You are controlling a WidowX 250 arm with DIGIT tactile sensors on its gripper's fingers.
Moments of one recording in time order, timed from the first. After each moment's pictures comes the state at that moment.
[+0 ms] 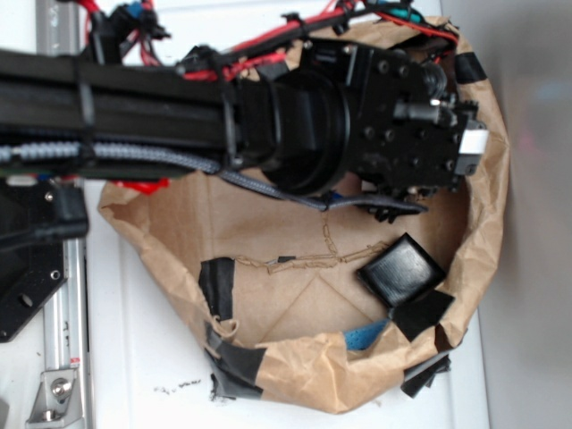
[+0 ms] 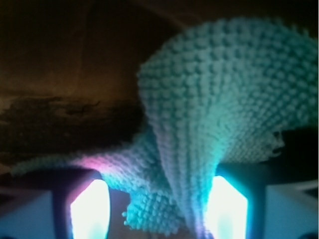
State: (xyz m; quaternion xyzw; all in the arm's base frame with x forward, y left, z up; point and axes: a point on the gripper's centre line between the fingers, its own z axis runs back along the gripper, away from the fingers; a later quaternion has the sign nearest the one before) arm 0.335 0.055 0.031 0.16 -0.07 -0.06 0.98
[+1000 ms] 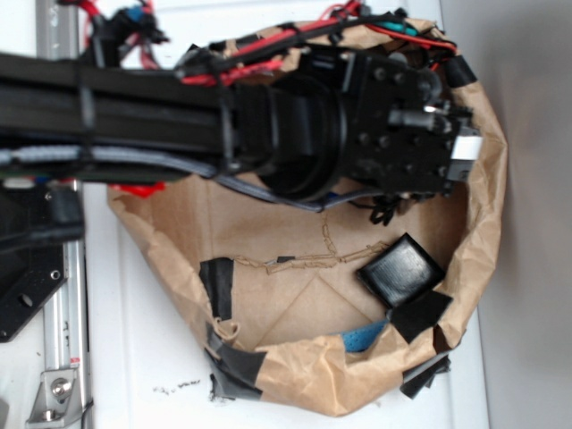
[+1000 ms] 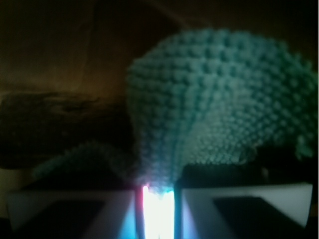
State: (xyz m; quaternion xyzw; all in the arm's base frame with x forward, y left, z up) arm 0.327 0.052 0.030 0.15 -0.07 -0.07 0.98
